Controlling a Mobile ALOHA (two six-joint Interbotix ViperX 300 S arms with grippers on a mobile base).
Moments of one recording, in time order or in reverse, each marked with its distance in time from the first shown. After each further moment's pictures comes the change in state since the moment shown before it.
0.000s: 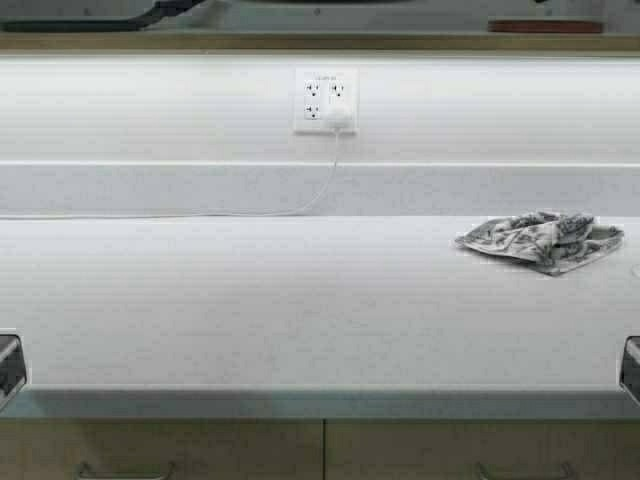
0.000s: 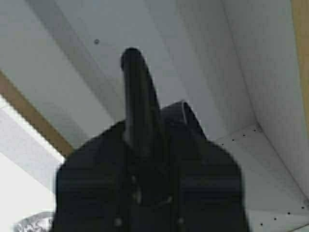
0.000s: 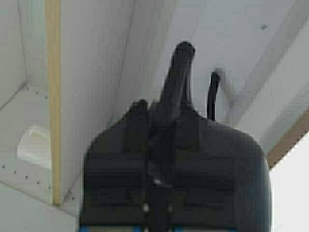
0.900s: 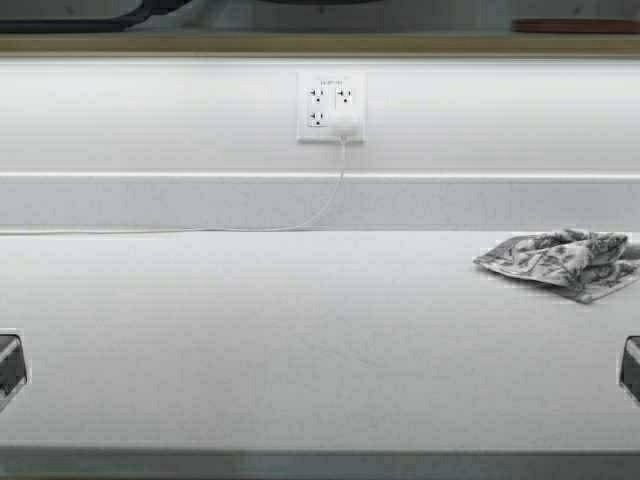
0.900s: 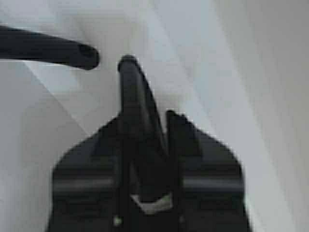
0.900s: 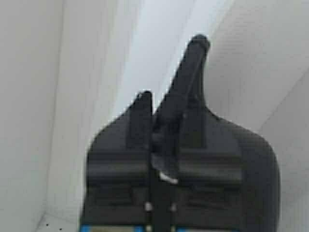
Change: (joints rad) left arm 0.140 0.566 -0.710 -0.032 0.264 0.031; right arm -0.060 0.405 -0.586 0.002 0.287 0.000
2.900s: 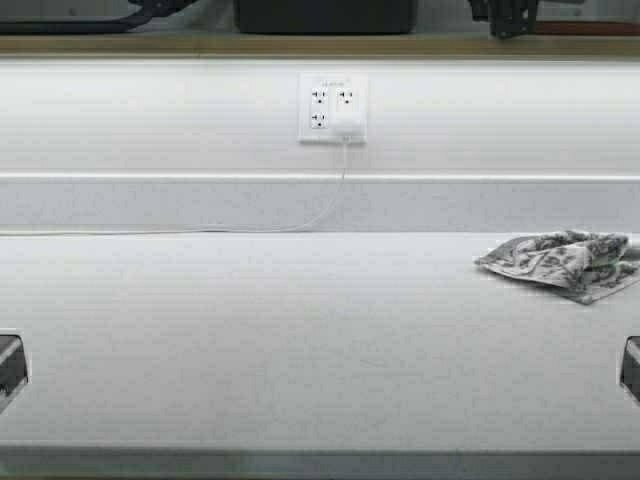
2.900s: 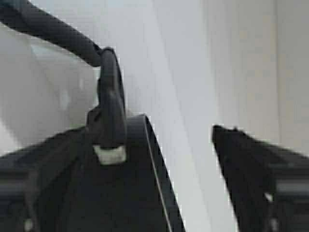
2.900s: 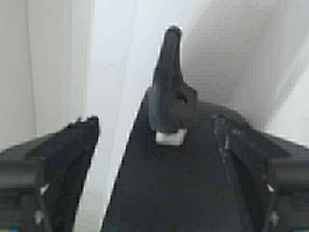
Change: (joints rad) left arm -0.025 -0.101 0.339 -0.018 -0.402 -0.210; right arm -0.011 -0.005 0.268 0.141 -0.293 -0.014
